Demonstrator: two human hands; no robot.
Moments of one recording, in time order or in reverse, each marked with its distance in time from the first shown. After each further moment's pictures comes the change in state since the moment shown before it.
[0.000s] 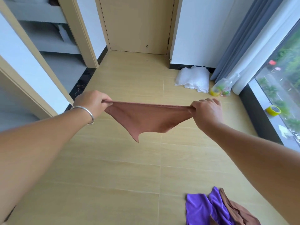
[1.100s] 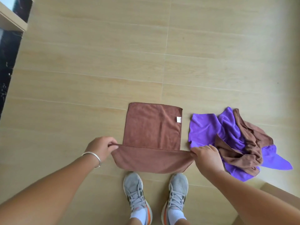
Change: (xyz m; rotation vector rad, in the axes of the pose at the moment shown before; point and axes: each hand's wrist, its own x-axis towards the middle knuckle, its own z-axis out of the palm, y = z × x) left_hand -0.376 -0.025 0.424 -0.215 -0.723 -0.297; right_hand -0.430 0.044 0.364 0.029 -0.782 -0.041
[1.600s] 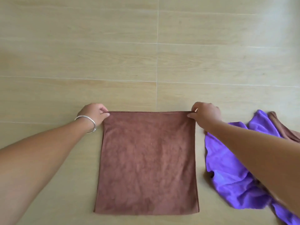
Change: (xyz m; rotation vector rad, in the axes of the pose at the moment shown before) left_hand 0.314 -0.017 0.073 -0.030 0.203 -0.034; right_hand 0.307 0.045 0.083 0.322 0.168 0.207
